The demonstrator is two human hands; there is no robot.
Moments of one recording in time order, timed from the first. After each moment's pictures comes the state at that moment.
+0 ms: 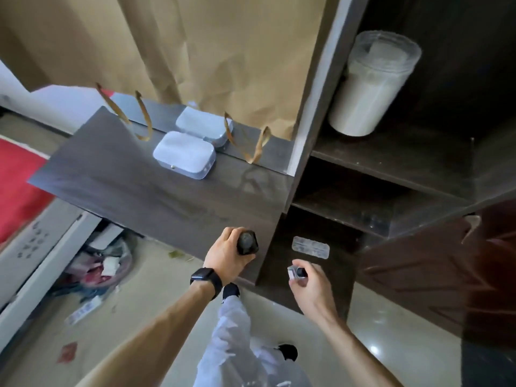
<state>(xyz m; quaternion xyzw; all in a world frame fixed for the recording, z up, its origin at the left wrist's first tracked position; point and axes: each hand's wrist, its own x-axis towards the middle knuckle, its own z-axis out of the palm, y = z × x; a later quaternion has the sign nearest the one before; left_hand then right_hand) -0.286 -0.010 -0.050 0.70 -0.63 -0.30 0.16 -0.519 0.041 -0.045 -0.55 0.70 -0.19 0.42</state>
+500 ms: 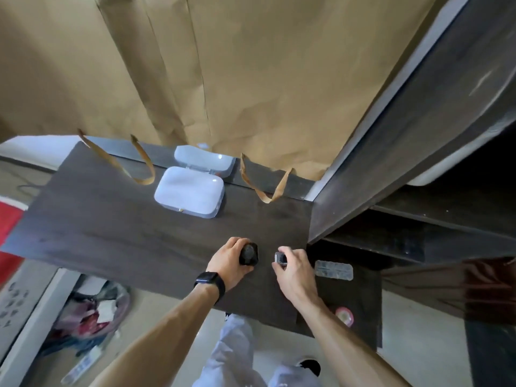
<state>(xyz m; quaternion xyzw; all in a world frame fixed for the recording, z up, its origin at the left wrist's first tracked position) -0.186 -0.128 -0.068 0.61 -0.70 -0.36 0.08 -0.377 -0.086 -0.055 -0.57 0.75 -0.13 0.30</state>
